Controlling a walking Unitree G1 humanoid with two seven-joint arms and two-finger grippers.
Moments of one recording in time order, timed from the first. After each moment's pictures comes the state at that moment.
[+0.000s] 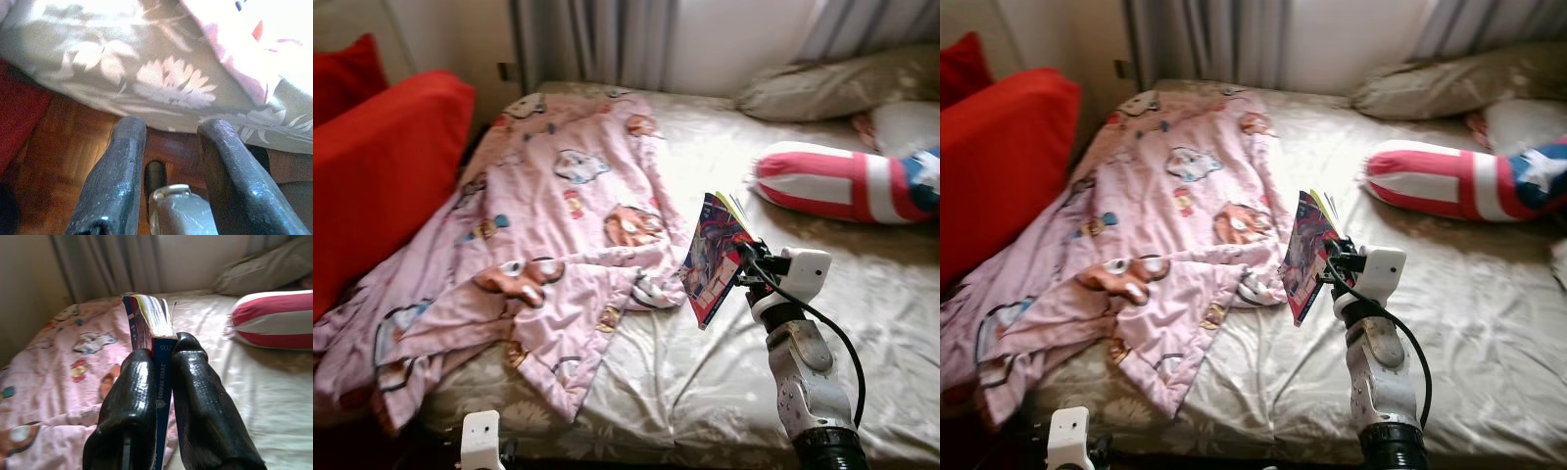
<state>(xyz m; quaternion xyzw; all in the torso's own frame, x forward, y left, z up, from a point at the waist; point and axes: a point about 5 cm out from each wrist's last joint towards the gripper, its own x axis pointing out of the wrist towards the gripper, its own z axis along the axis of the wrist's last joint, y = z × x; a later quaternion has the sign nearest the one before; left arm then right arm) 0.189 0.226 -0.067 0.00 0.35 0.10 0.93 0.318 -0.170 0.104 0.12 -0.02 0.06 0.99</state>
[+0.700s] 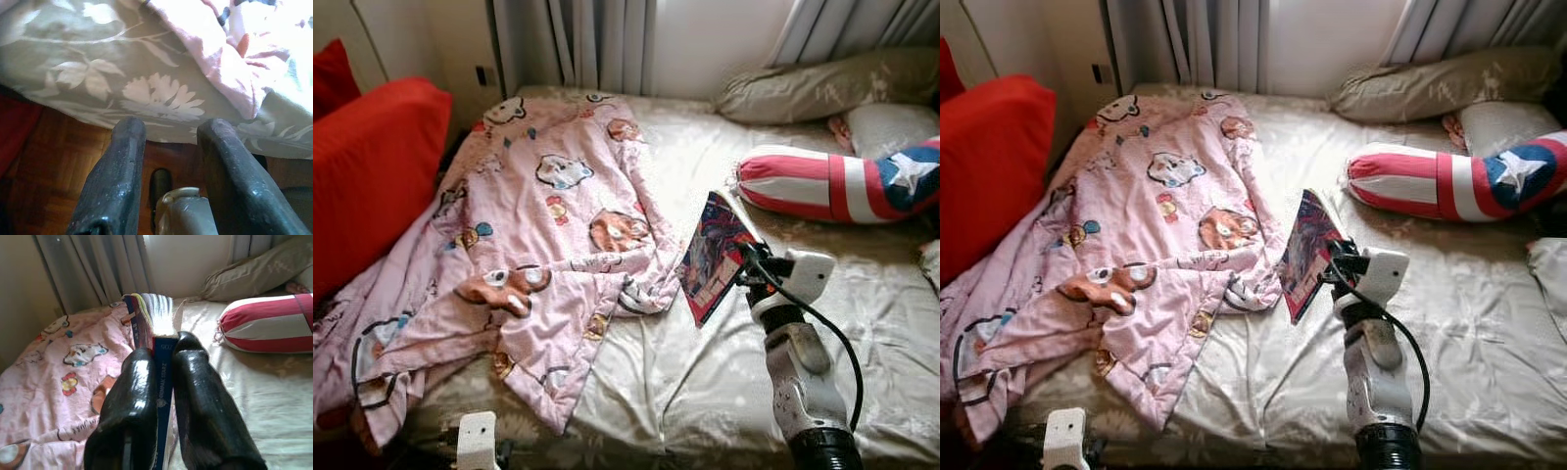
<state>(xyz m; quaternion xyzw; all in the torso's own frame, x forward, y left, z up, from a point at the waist) 0.184 0.230 -0.068 0.01 0.35 0.10 0.93 0.318 -0.166 0.100 0.14 -0.03 0.05 0.99</state>
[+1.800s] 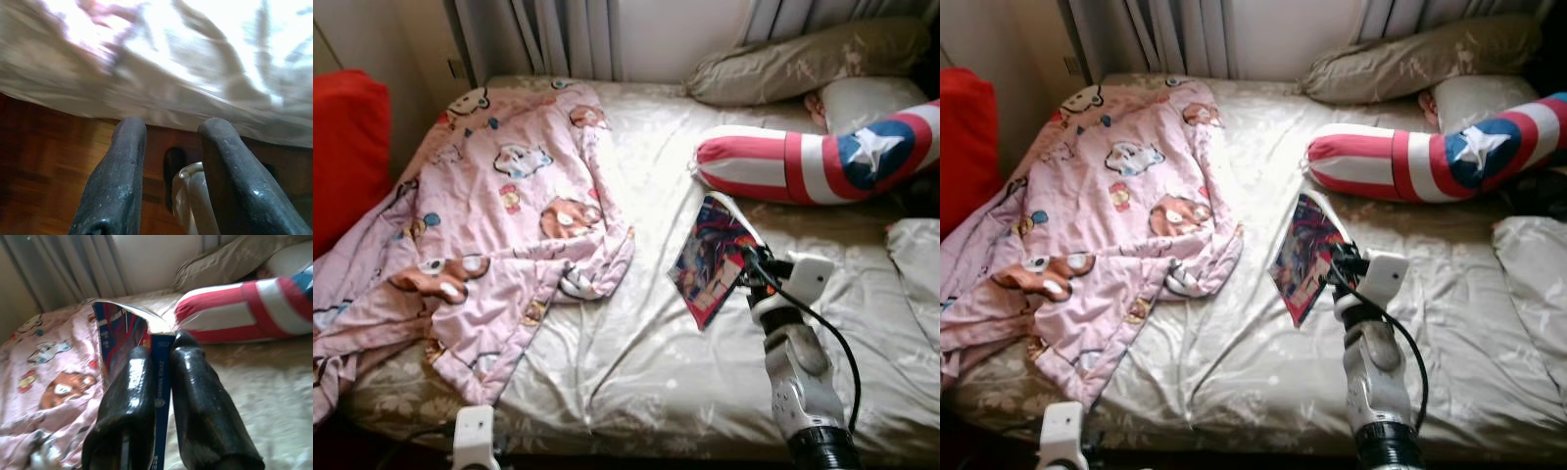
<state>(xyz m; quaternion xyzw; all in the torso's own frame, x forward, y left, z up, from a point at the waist) 0.190 0.217 -0.068 0.01 0.35 0.08 0.93 0.319 -0.176 0.096 0.13 -0.03 0.02 0.99</state>
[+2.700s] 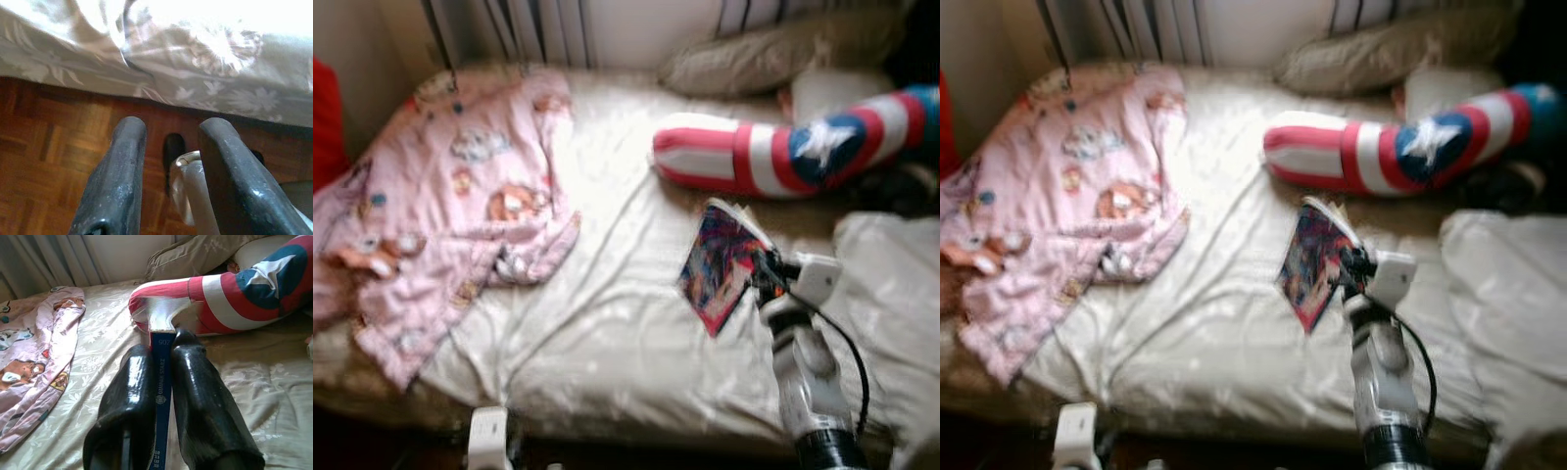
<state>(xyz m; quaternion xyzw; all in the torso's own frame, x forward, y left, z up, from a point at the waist) 0.188 0.217 -0.069 0.01 0.35 0.08 0.93 0.320 -0.178 0.094 0.13 -0.03 0.02 0.99</state>
